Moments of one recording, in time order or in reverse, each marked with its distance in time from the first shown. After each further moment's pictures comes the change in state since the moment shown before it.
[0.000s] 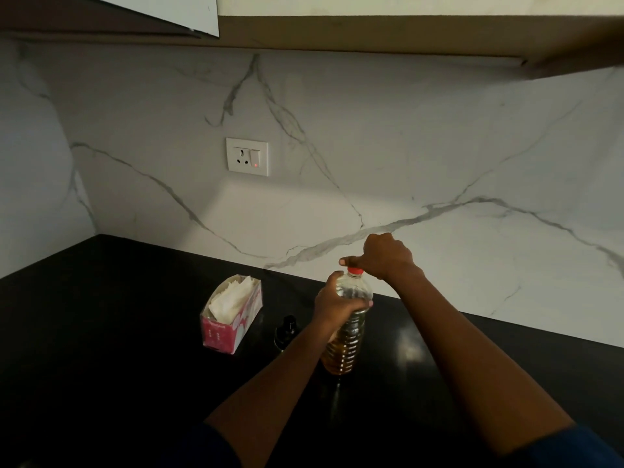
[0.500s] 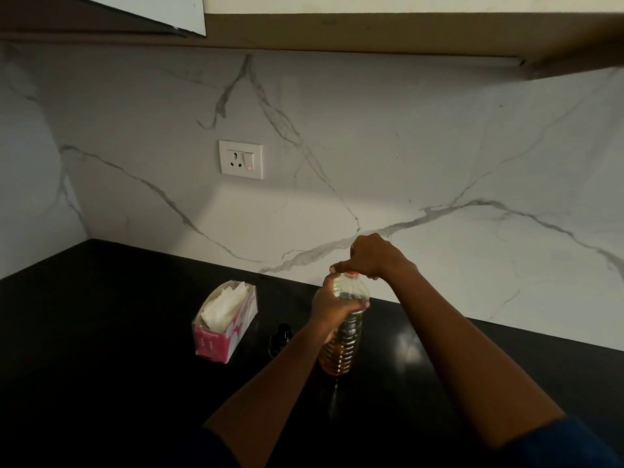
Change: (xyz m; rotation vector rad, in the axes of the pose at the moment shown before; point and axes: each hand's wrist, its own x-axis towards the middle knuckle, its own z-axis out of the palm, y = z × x) left_hand 0.024 -0.004 0.004 -0.041 -0.018 -0.031; right_hand 0.022 -0.001 0.000 0.036 -0.107 -0.138
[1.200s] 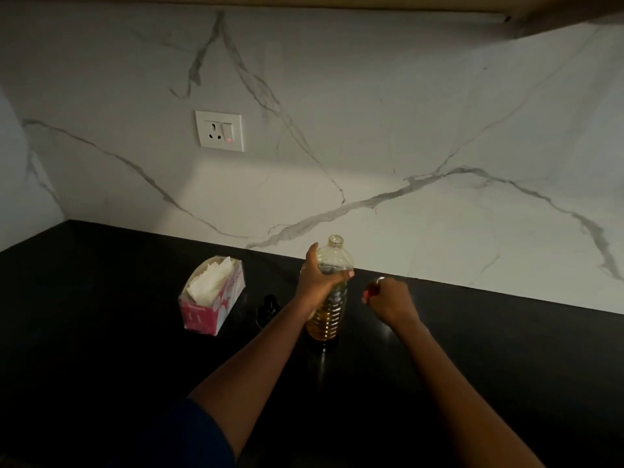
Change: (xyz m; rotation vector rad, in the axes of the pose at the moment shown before) left_hand -0.004 -0.017 0.003 -0.017 0.003 0.069; right_hand -0.083 0.066 0.091 0.374 0.051 0.301
